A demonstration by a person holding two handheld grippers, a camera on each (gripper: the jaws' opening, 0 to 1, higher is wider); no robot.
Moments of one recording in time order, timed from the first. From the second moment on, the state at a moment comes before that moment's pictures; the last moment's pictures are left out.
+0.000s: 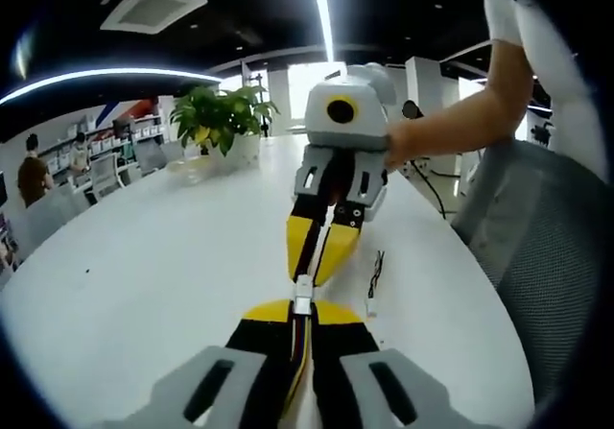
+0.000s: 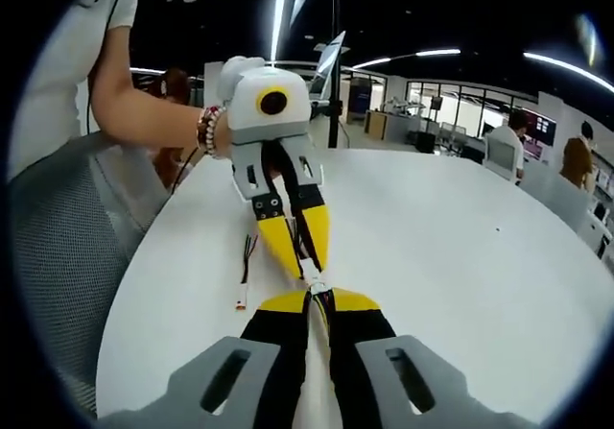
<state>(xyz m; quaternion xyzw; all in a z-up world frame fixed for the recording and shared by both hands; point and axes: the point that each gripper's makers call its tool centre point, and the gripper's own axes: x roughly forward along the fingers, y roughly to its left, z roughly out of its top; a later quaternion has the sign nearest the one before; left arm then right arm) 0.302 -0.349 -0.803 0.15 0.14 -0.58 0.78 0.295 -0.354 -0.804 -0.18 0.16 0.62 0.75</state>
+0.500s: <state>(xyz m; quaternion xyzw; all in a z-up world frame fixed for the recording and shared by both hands) 0.309 -0.346 -0.832 0.18 0.18 -0.55 0.79 0.298 -0.352 -0.834 -0.18 0.19 0.60 0.76</state>
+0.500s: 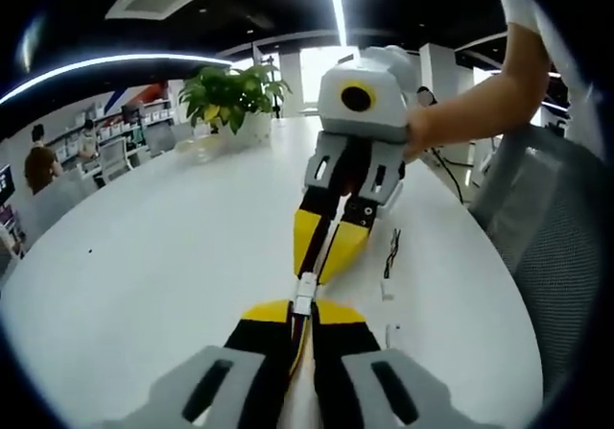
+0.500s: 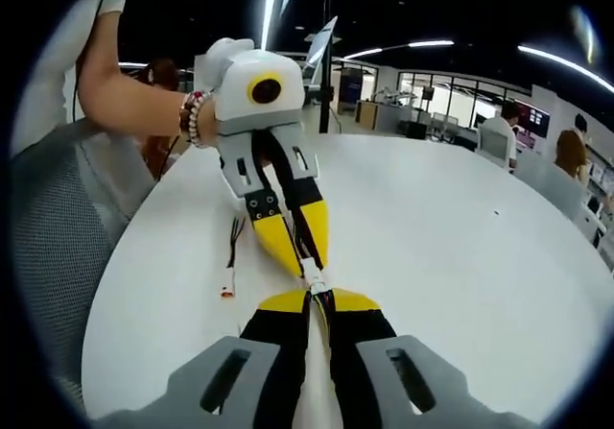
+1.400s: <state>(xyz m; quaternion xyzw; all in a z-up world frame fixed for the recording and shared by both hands) 0.313 -0.341 -0.825 0.15 0.20 -0.54 0.81 0.302 -0.360 -0.838 -0.15 0.21 0.58 0.77</state>
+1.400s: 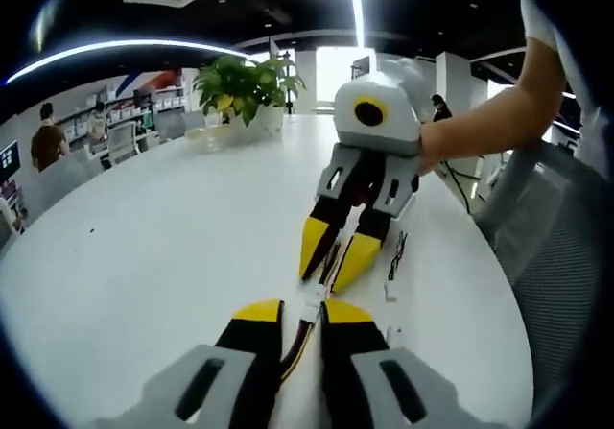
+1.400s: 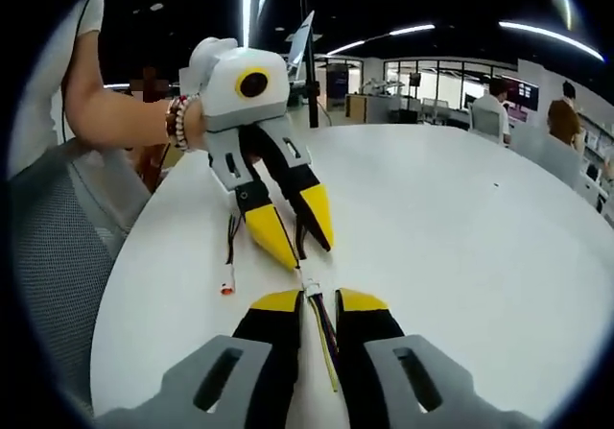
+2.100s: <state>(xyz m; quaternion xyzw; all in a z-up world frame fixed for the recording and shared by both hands) 0.285 -0.320 -0.805 0.15 0.21 -0.51 0.82 0.297 -0.358 -0.804 -0.14 0.20 0.55 0.80</state>
